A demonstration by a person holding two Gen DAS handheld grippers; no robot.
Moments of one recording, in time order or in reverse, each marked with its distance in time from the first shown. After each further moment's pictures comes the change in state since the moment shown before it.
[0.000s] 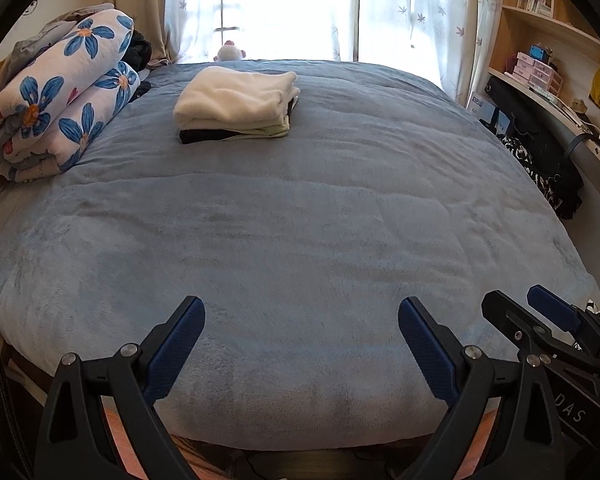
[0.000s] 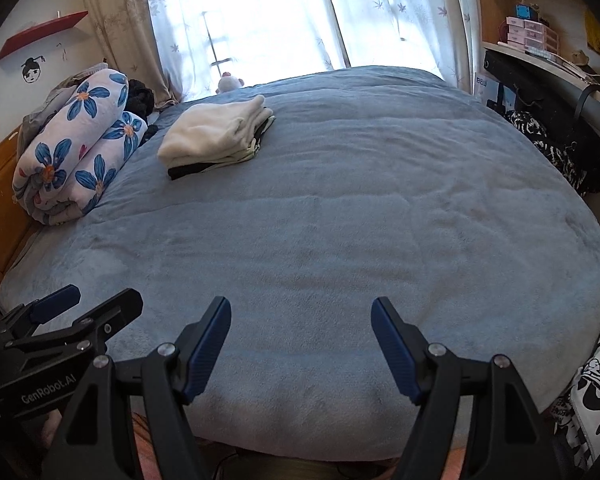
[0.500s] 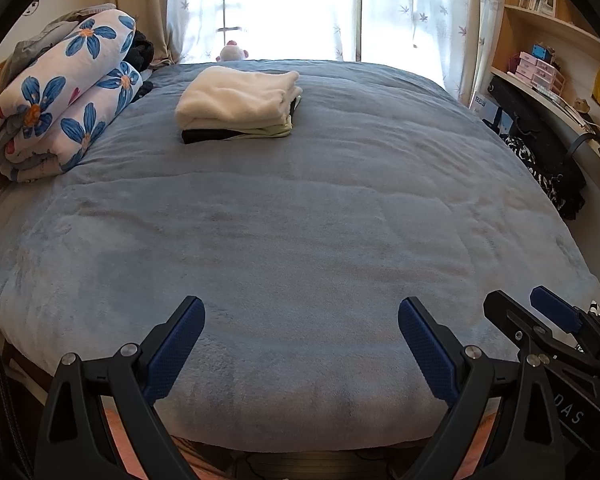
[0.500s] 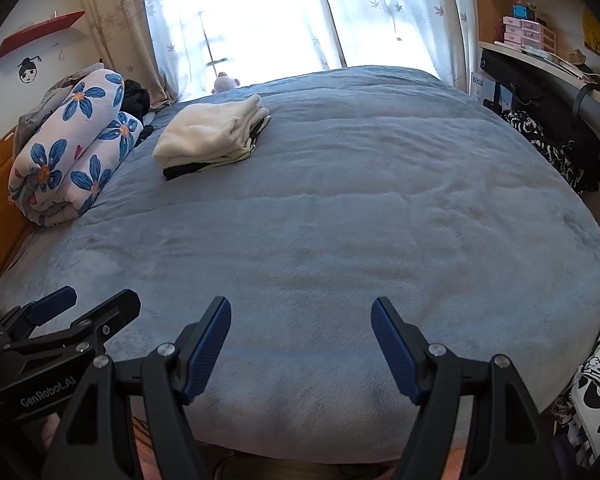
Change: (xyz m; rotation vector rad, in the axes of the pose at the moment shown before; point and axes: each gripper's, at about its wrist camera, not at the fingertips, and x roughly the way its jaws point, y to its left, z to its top) left arm 0.003 -0.002 -0.001 -0.004 -0.001 0.008; right arm 0.003 0.005 -0.002 0.004 -0.007 -0.019
